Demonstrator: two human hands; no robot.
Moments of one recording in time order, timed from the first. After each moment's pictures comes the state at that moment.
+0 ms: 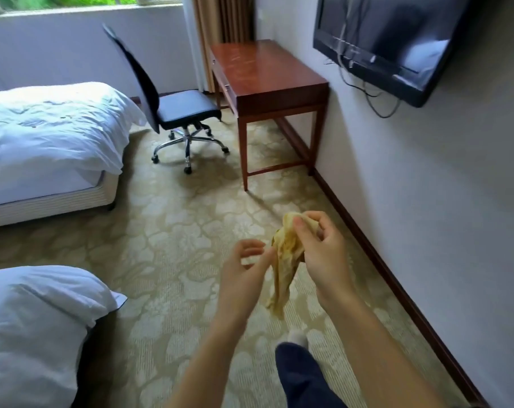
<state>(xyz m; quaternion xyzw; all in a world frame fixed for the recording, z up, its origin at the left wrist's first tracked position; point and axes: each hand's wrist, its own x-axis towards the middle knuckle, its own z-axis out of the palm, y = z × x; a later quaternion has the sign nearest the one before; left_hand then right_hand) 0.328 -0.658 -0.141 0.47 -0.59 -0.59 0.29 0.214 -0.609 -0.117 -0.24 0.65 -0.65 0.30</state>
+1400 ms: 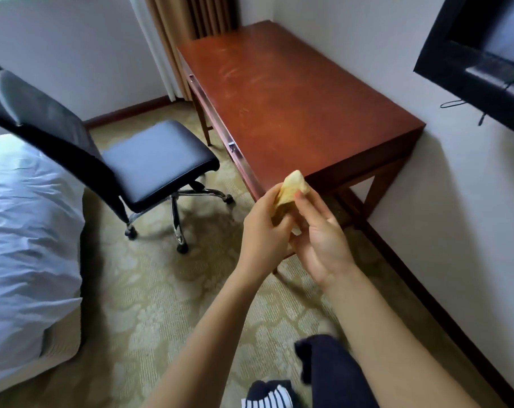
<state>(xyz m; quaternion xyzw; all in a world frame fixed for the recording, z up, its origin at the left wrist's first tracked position) -0.044 -1.529 -0.137 0.34 -0.74 -0.51 0.28 -0.109 -1.470 -0.134 -0.04 0.35 -0.81 0.46</state>
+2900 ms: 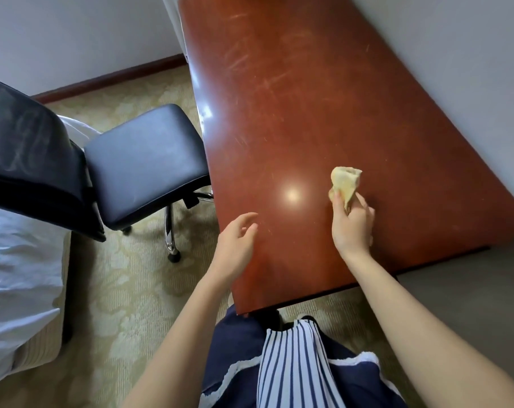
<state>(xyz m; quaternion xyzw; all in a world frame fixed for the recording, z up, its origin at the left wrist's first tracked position) -0.291 -1.800 -0.236 0.54 -0.67 -0.49 0.12 -0.471 -1.727 -0.277 -0.18 0.85 -0.46 0.19</state>
